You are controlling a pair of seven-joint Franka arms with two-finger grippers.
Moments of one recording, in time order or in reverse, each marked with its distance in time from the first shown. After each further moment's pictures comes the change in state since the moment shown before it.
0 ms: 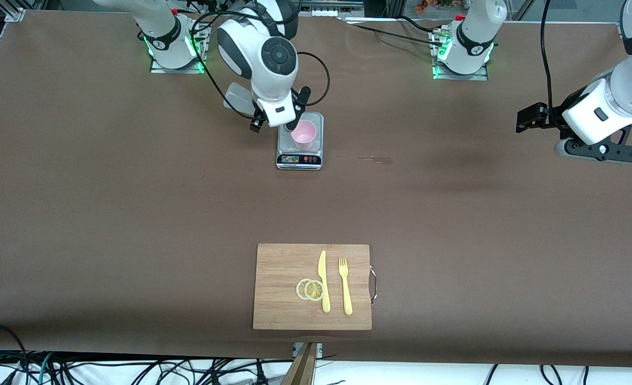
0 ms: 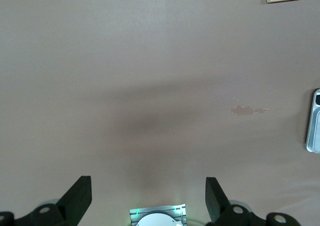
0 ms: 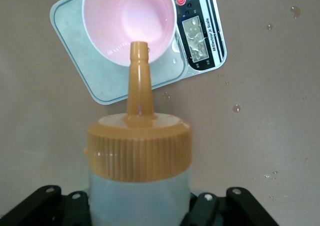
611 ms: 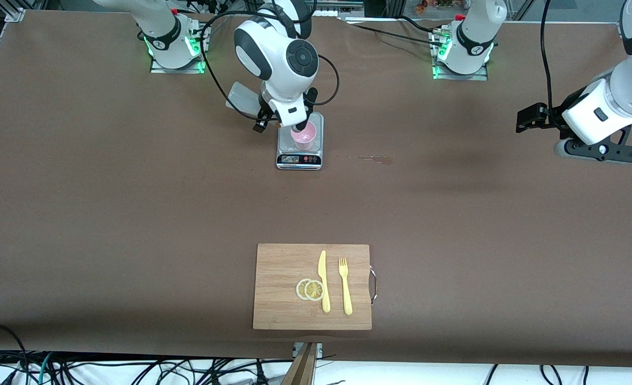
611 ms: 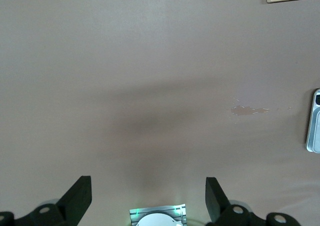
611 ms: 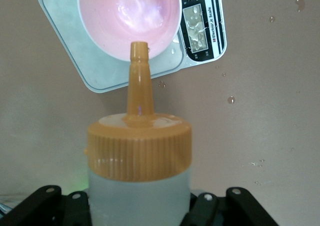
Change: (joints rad) left arm 0.000 0.000 0.000 0.000 0.000 0.000 0.000; right arm 0.021 0.058 0.005 0.086 -0.063 -0.097 0.005
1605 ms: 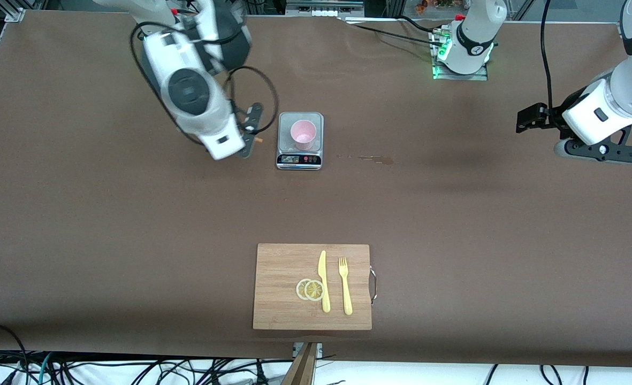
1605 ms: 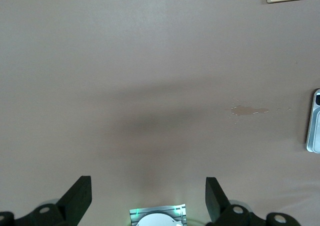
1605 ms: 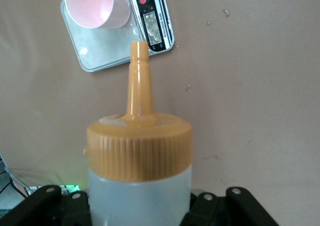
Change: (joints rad) left arm 0.000 0.000 0.000 0.001 0.000 0.000 0.000; right arm -0.119 -0.058 -0.287 0.111 0.282 -0.094 -0.539
